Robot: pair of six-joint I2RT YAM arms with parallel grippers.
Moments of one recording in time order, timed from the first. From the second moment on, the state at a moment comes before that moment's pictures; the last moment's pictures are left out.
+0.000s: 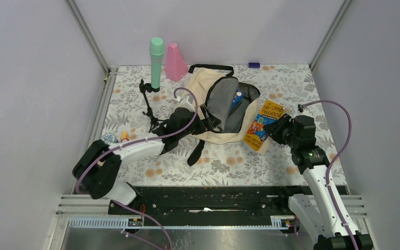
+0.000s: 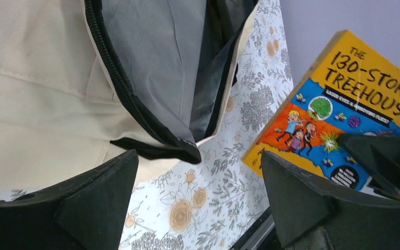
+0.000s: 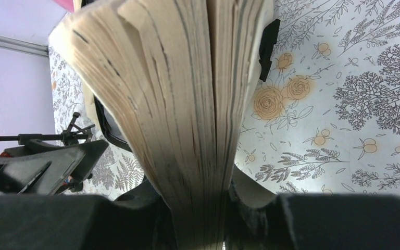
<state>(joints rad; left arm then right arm) -0.73 1.44 0.79 0.28 0.03 -0.89 0.09 0.74 0.64 -0.42 -0.14 0.71</state>
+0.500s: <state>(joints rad) -0.75 1.65 0.84 0.41 0.06 -0.98 0.09 0.76 0.63 -0.41 -0.15 0.73</state>
